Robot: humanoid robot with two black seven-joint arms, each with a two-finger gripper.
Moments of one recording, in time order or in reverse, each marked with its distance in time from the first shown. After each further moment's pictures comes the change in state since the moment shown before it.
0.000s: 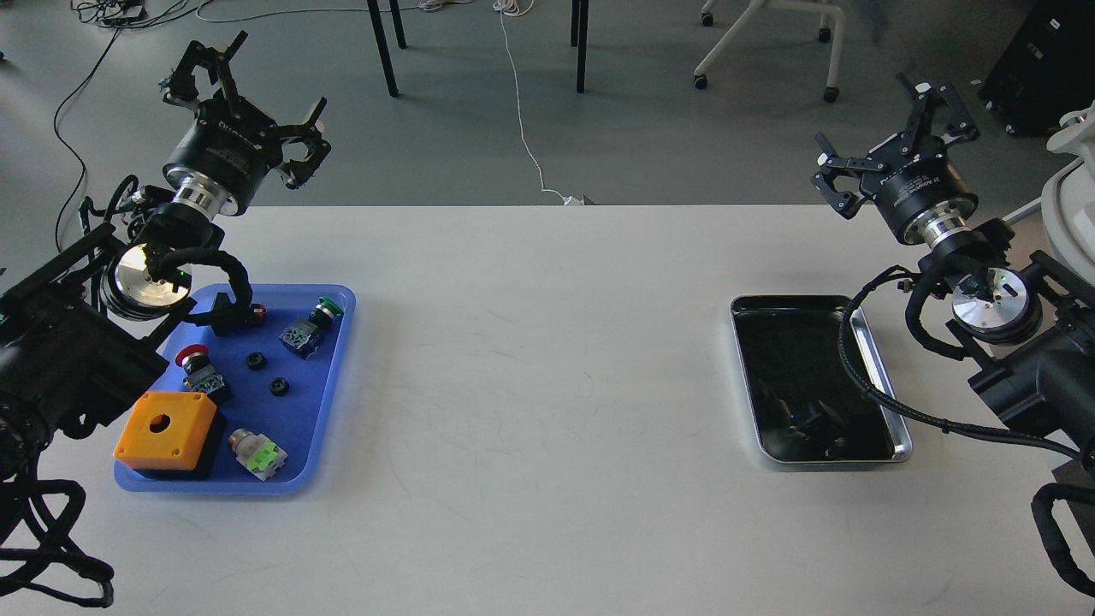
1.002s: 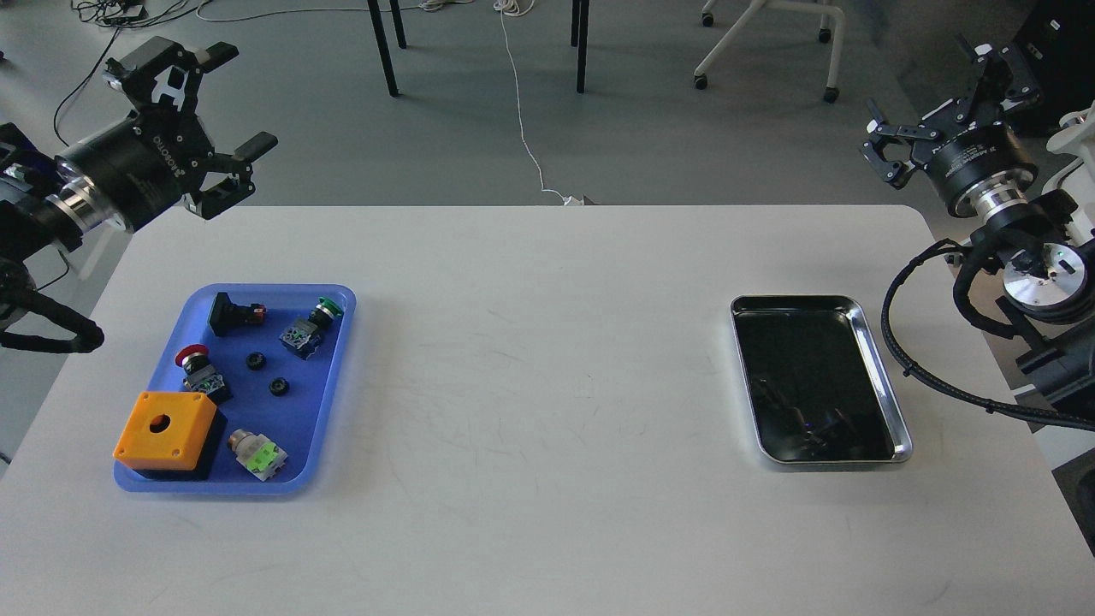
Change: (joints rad) left arm 0.044 0.447 0.137 -0.427 0.498 0.000 -0.002; right arm 0.031 -0.086 -0.004 0.002 0.000 0.000 0.003
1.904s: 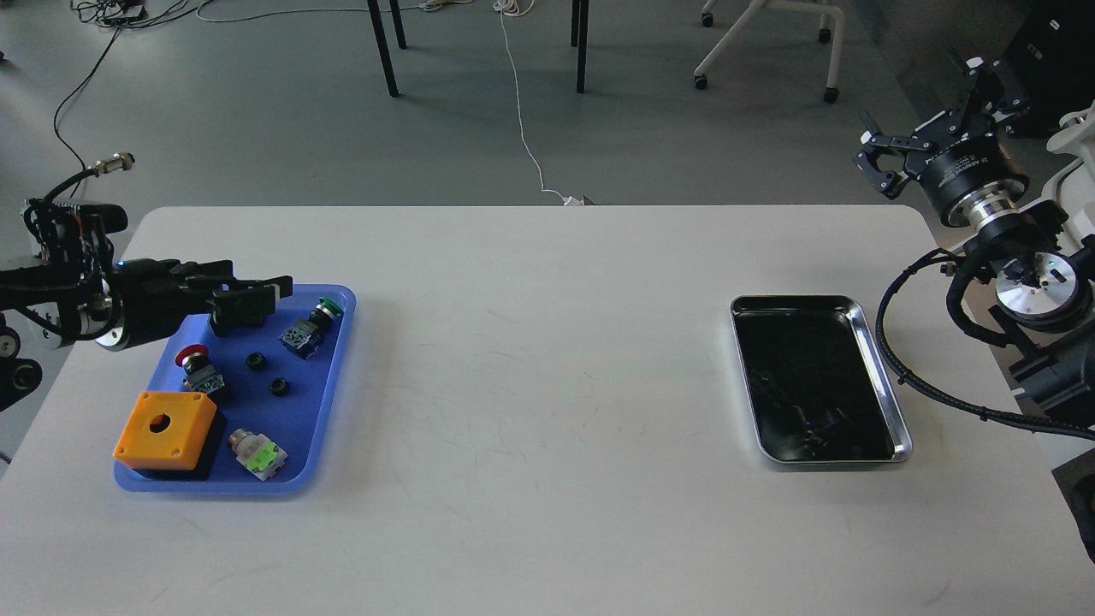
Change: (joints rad) left arm 0.039 0.101 0.209 -0.114 1.369 0.290 -0.077; right arm -0.017 0.012 0.003 -0.002 0.000 0.000 0.001
